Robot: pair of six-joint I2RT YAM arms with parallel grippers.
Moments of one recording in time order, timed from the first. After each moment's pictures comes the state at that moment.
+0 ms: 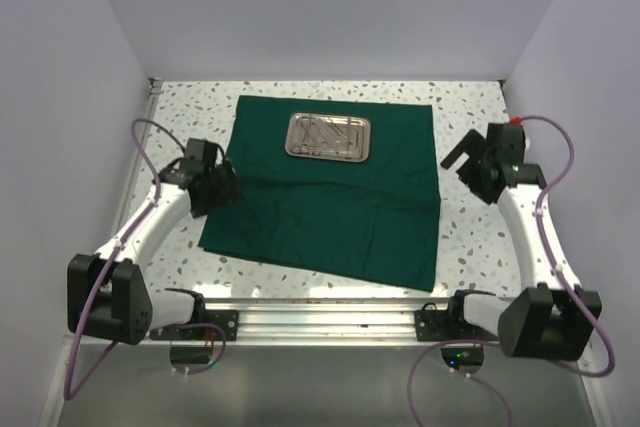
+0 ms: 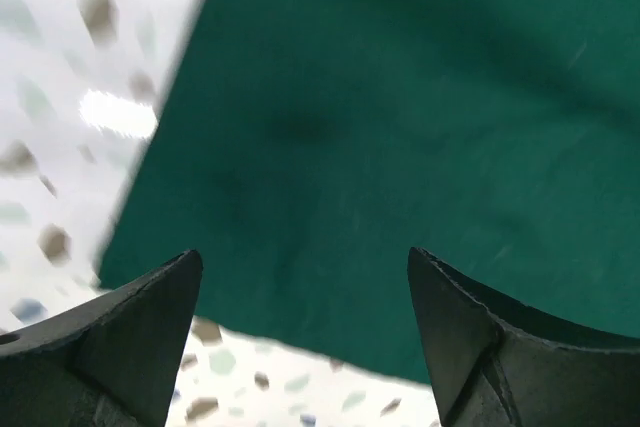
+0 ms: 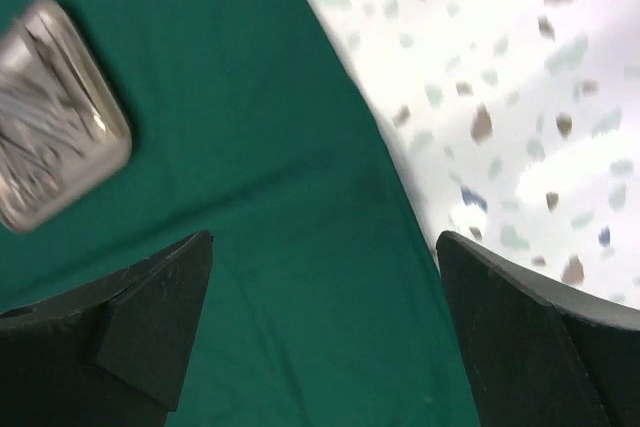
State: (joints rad) left arm -0.14 1.30 0.95 -0.67 -0.11 -0.56; right arm -0.08 1.23 1.08 -0.70 0.07 0.65
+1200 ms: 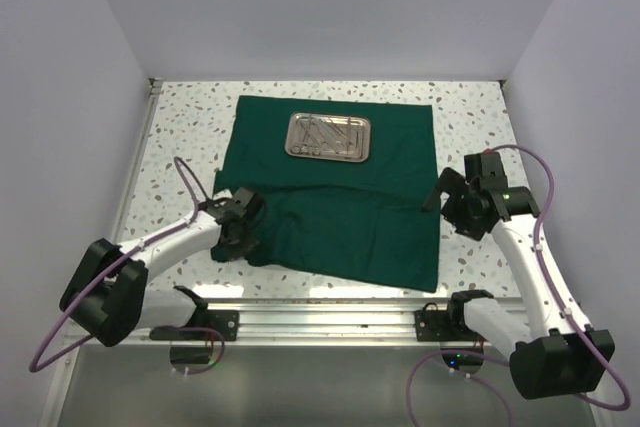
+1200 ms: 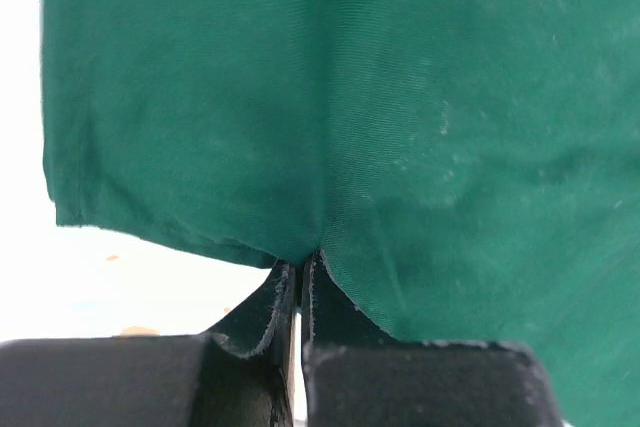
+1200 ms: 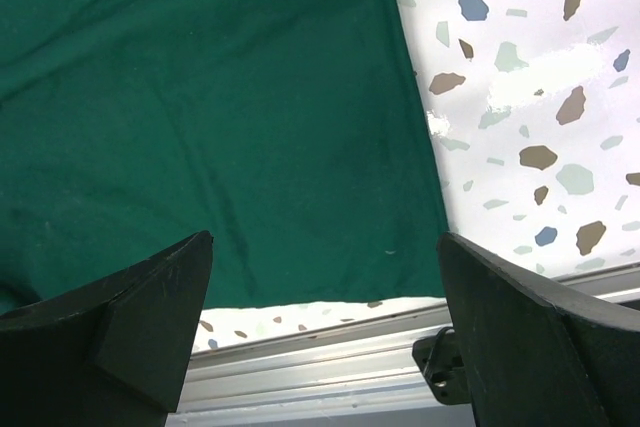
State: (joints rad) left arm -0.54 1.28 0.62 -0.72 -0.24 -1.07; right arm 0.10 0.99 0.93 -1.01 0.03 0.66
